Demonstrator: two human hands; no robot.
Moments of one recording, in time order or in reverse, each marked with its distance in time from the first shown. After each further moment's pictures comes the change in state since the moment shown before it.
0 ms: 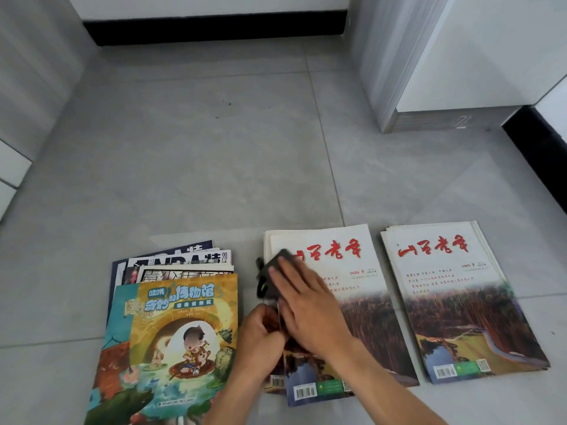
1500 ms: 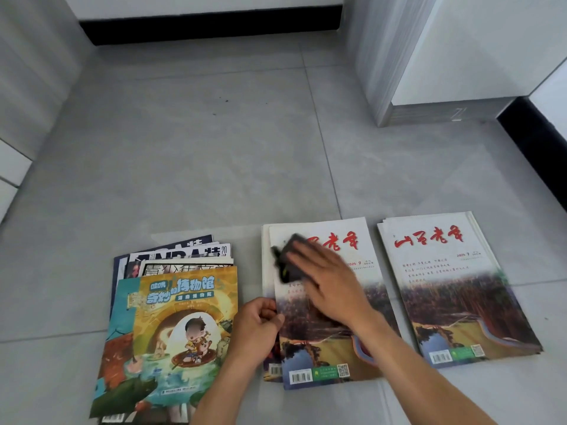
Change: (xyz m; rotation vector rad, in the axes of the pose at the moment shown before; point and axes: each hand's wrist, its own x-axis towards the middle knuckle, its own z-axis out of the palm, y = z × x) left_hand 0.000 -0.006 -0.011 -0.015 -0.034 0.035; right_hand 0.005 0.051 -0.007 0.081 0.029 -0.043
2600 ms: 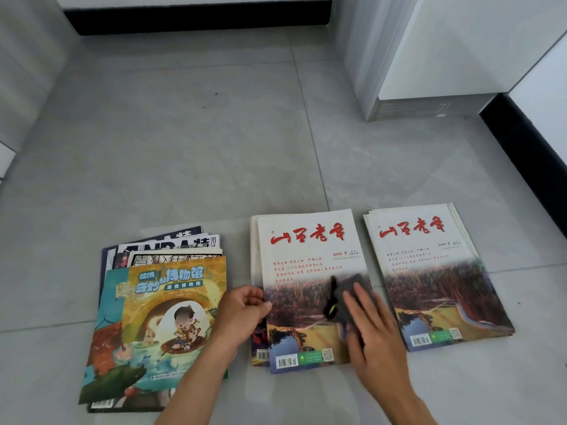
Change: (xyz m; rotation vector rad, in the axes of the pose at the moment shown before) left_hand 0.003 0.003 -0.009 -0.027 -0.034 -0.053; right_hand -0.147 -0.016 -0.026 -0.059 0.096 0.422
